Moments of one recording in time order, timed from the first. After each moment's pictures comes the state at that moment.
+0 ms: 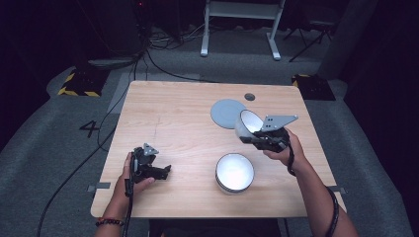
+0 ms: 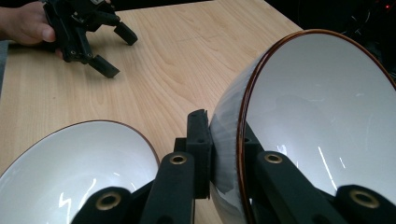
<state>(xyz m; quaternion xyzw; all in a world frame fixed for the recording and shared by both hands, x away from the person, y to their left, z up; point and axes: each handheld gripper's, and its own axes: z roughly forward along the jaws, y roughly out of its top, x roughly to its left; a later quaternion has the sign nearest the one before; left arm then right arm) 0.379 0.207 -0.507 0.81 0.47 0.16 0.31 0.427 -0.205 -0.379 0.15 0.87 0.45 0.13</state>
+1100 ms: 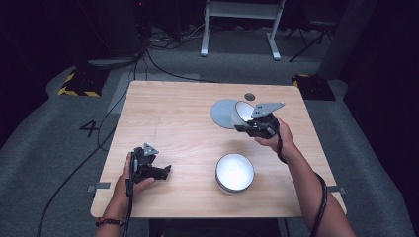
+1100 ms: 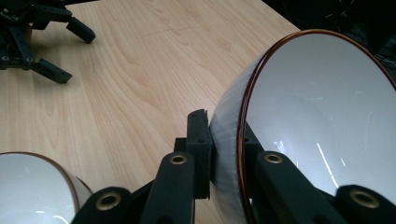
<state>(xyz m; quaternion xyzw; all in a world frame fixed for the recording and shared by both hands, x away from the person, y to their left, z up) 0.379 0.207 -0.507 0.81 0.47 0.16 0.31 0.473 -0.187 -0.385 0.18 0.87 0.43 0.14</state>
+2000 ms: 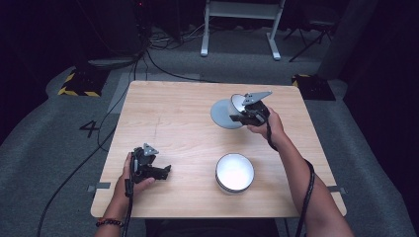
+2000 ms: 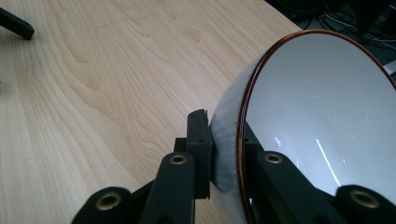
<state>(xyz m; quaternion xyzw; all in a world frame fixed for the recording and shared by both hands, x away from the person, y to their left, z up) 0.378 0.207 -0.507 0.81 0.47 0.17 0.31 0.527 -0.170 -0.399 0.21 0.88 0.40 0.15</state>
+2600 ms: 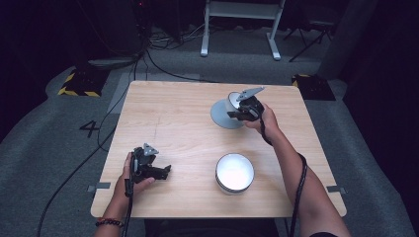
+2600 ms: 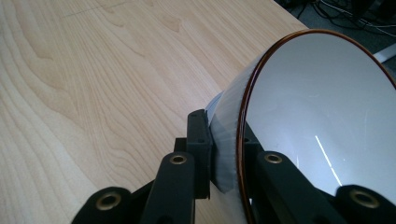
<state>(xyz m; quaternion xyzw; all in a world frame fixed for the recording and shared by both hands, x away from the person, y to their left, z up) 0.379 0.207 -0.507 0.81 0.47 0.16 0.31 0.556 -0.159 -0.411 0.23 0.89 0.37 0.15</state>
